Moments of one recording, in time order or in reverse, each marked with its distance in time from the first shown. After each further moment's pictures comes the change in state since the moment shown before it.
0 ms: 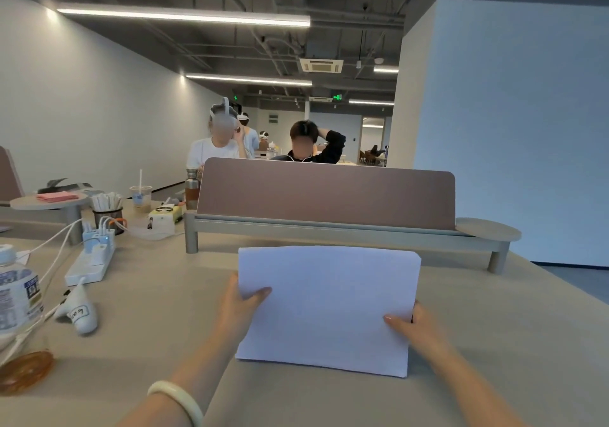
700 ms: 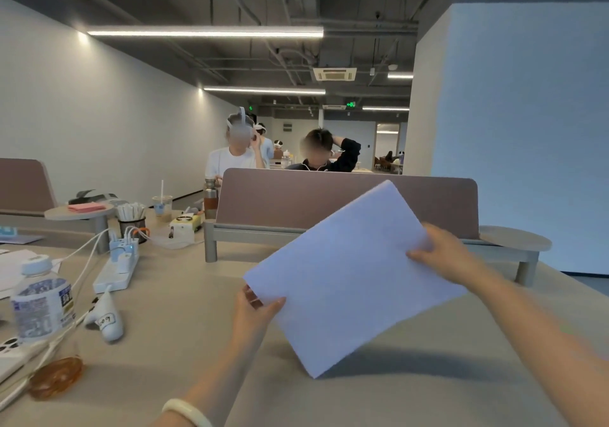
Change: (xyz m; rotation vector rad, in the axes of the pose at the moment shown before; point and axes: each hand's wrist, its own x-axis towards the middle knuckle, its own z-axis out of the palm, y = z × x) left_hand -0.003 0.003 -0.008 -0.112 0.084 -0.041; right_hand 0.043 -0.122 -0.029 -0.536 0.072 -0.306
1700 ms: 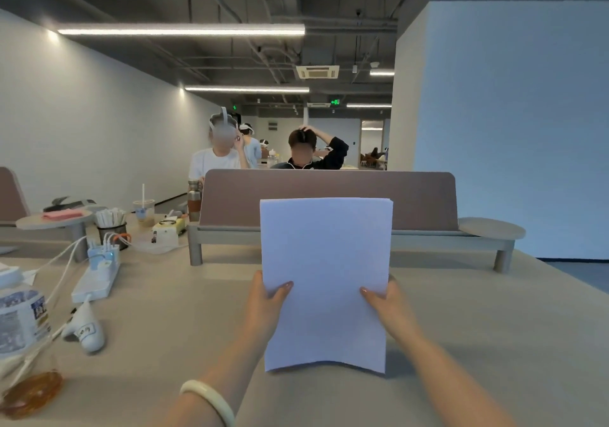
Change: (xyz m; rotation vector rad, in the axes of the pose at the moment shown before) left_hand 0.007 0.010 0.043 0.069 -0.109 0.087; right_hand -0.047 0.019 0.098 0.611 0.094 0.206
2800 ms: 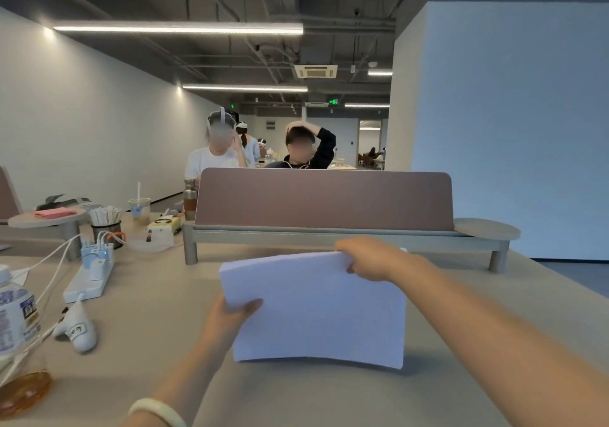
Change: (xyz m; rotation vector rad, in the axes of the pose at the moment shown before) left_hand -0.009 -0.014 -0.050 -0.032 -0.014 -0.061; right_hand 0.038 -0.097 -0.002 -1.234 -0.470 -0.297
